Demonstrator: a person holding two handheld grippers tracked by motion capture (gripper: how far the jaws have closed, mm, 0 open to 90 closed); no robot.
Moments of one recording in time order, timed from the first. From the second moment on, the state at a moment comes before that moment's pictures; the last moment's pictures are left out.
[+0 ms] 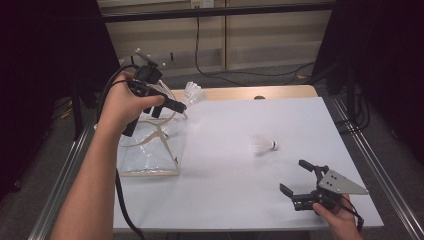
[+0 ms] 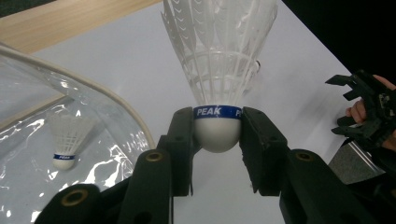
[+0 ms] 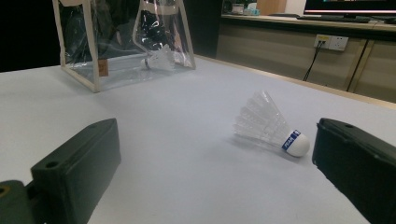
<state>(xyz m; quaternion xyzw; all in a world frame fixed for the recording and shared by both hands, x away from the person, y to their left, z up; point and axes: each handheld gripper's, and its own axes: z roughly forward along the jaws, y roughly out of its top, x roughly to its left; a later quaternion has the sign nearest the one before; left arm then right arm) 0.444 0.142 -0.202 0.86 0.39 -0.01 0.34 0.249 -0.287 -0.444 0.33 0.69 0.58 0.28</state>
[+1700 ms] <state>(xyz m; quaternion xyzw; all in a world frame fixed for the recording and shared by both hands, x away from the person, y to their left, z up) 0.457 0.179 -0.195 0.82 0.45 0.03 0.35 0.249 -0.288 -0.444 0.33 0.69 0.58 0.28</state>
